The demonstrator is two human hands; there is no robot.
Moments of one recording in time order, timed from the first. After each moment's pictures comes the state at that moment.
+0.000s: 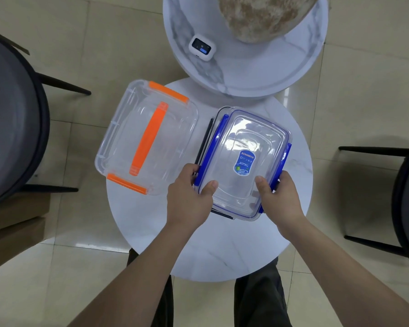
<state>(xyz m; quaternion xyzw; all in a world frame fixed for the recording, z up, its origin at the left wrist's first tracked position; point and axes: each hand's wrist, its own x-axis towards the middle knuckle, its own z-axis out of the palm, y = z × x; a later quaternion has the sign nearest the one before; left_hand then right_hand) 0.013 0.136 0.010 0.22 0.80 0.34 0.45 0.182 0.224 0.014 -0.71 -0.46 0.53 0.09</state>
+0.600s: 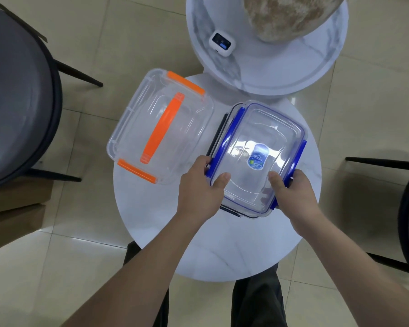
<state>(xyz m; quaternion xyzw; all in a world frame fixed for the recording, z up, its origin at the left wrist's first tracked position) 0.014 0.134 0.005 0.24 0.79 0.35 0.44 0.181 0.233 0.023 -0.71 -0.47 0.53 0.05</state>
